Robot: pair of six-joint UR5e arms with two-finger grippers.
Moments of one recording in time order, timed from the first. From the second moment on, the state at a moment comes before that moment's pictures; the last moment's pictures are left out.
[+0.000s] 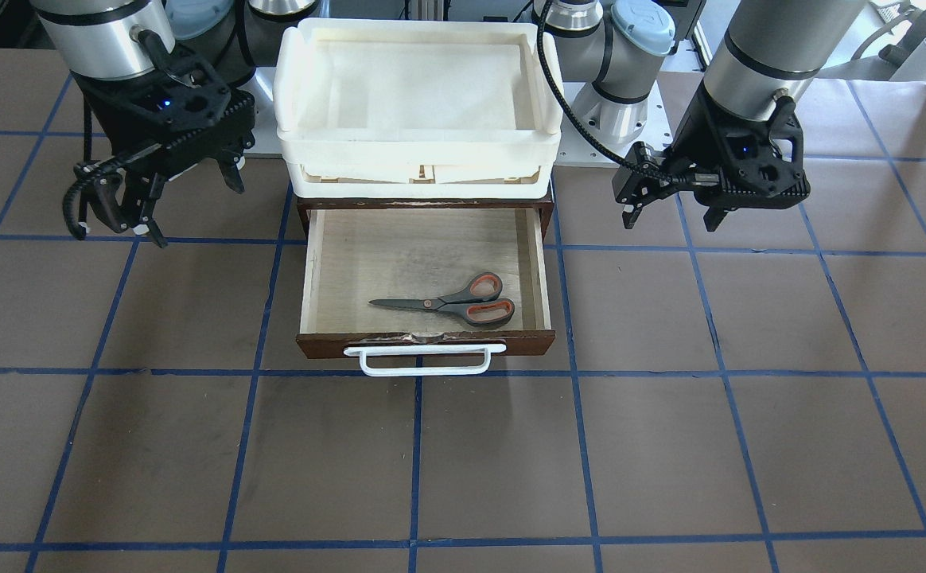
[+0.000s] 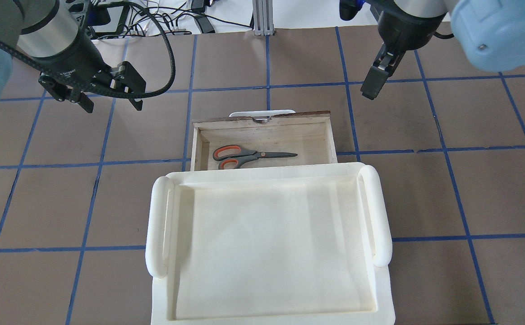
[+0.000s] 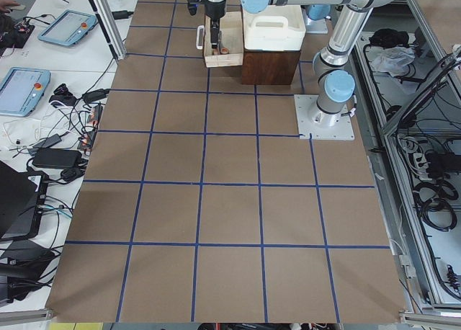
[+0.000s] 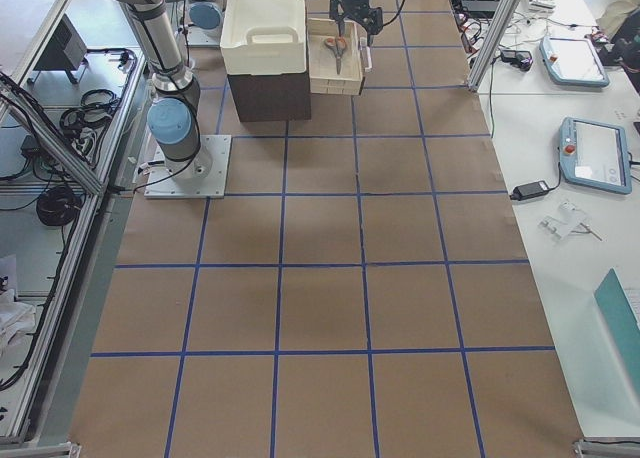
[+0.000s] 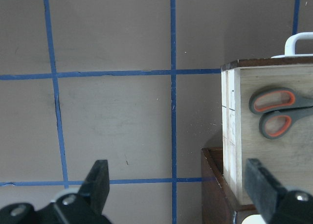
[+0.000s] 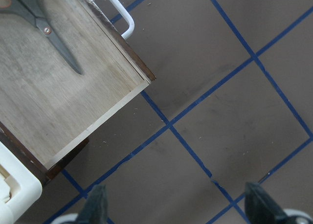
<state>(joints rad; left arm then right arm) -1.51 -1.58 -1.59 -1.52 1.56 0.06 1.61 -1.56 1.50 -1.63 -1.57 -0.78</state>
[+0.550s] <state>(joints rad) -1.52 -1.67 -1.53 -1.47 1.55 0.05 1.60 -1.61 1.50 -1.57 -1.58 -0.25</state>
